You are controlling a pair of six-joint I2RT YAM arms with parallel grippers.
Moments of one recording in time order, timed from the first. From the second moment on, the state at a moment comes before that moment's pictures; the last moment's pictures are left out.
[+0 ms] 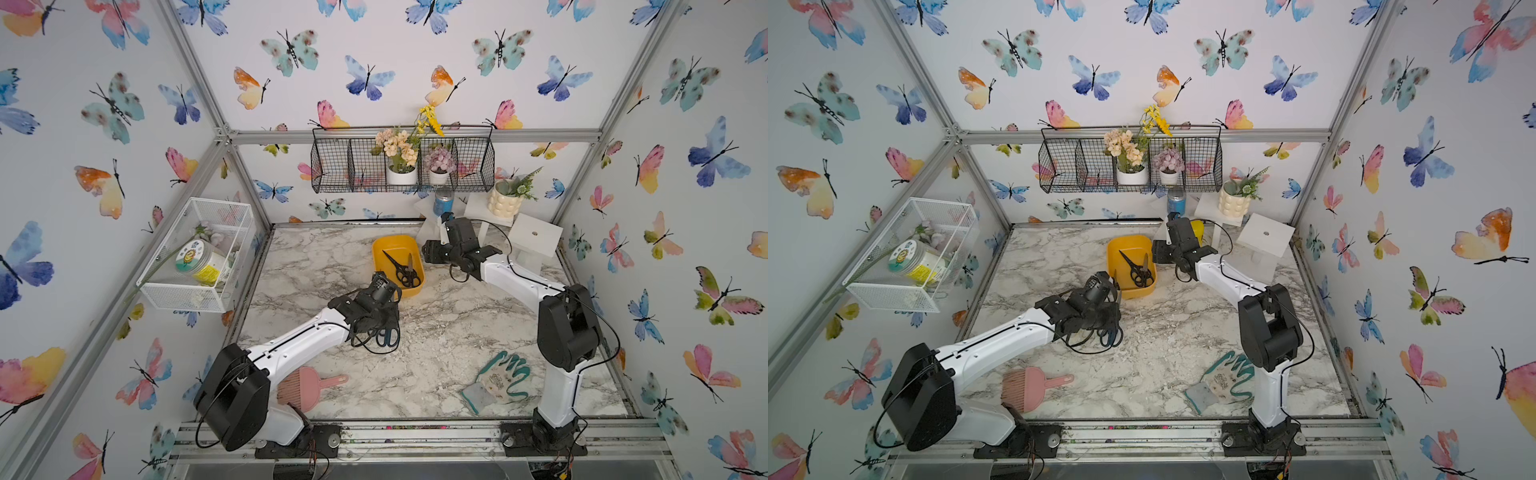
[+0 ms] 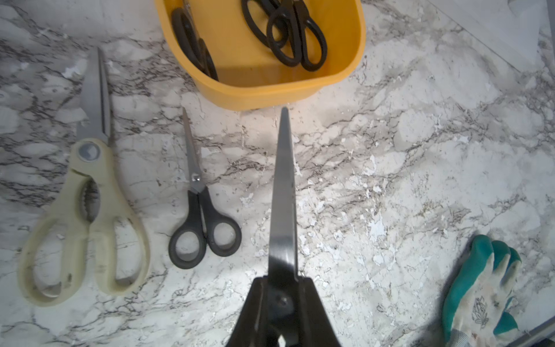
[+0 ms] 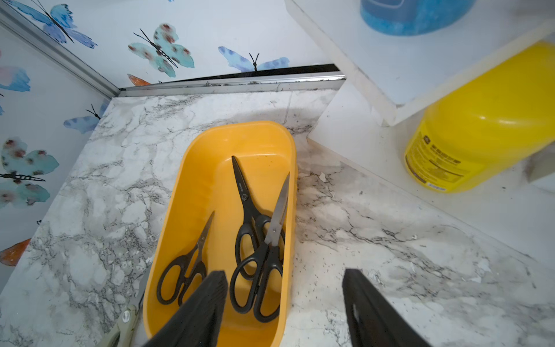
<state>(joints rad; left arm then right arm) -0.76 1.43 1.00 -0.52 -0.05 -0.64 0.51 1.93 1.53 -0.27 -0.02 0.34</state>
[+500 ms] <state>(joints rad) -0.85 1.58 1.02 -0.45 -0.05 -0.69 0.51 1.72 1.38 -0.33 0.05 0.29</state>
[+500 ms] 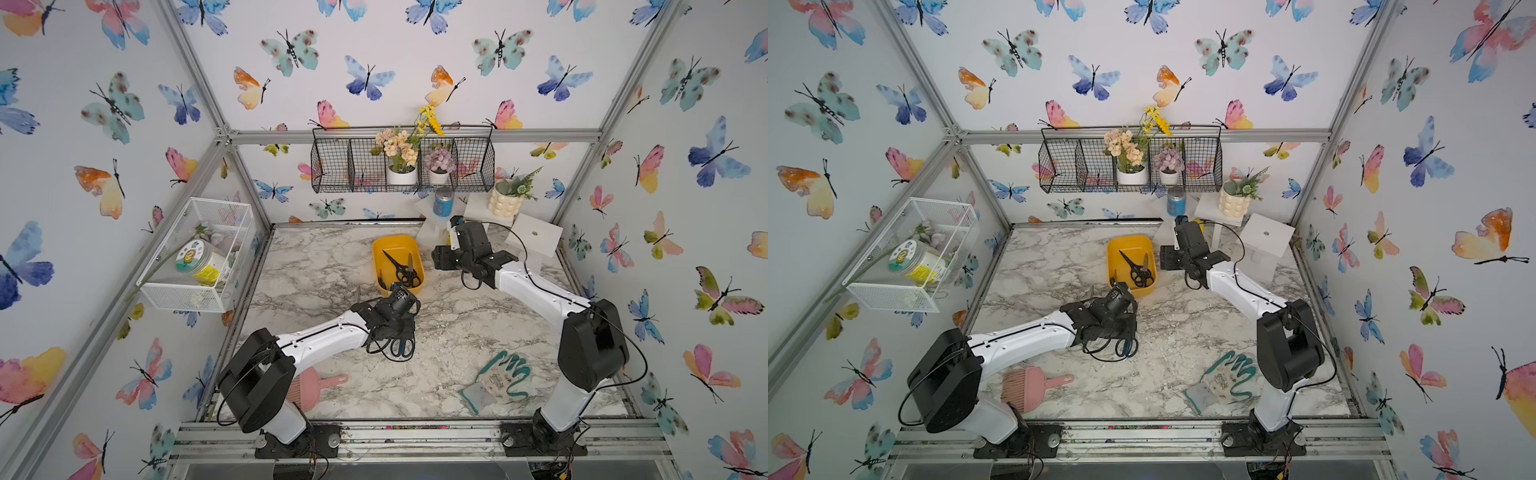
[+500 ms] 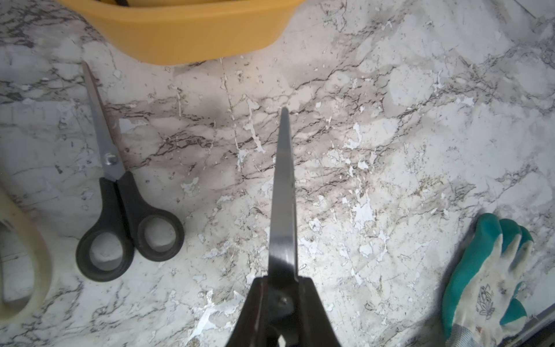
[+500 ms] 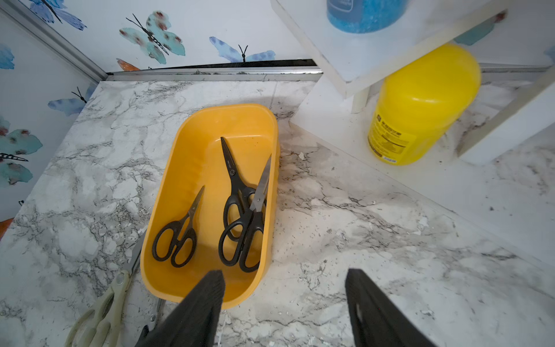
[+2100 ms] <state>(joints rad) -0.71 1.93 1.37 -0.57 -0.05 -0.52 0.51 1.61 1.20 -0.33 0.05 0.32</state>
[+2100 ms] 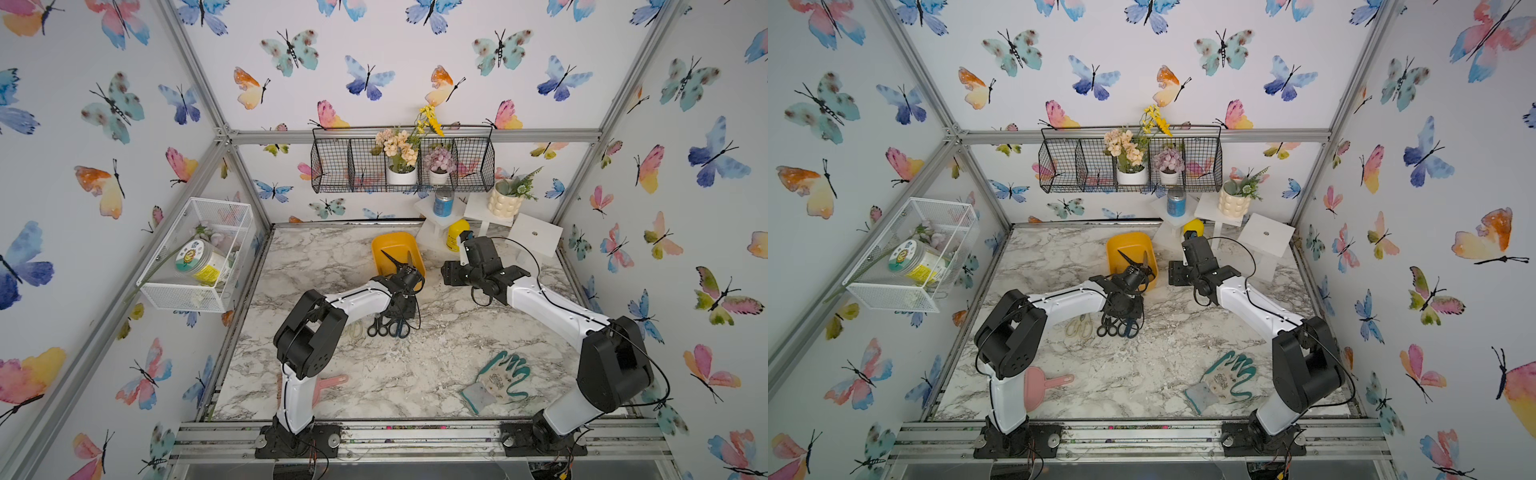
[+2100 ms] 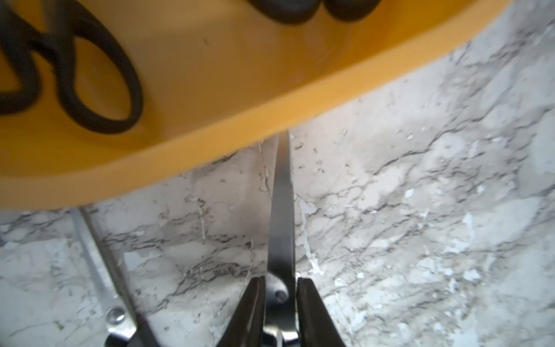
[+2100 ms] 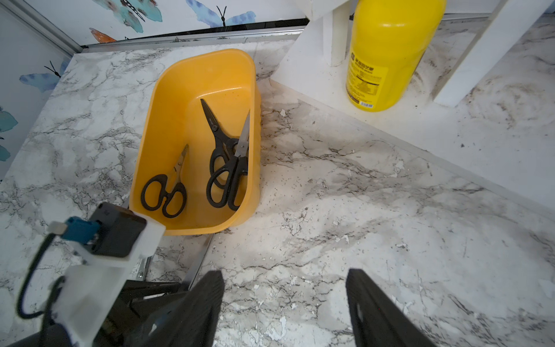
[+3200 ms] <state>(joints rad) -0.48 2.14 1.81 -0.57 0.03 -0.52 0.53 1.77 1.35 -0.34 -0.03 0.32</state>
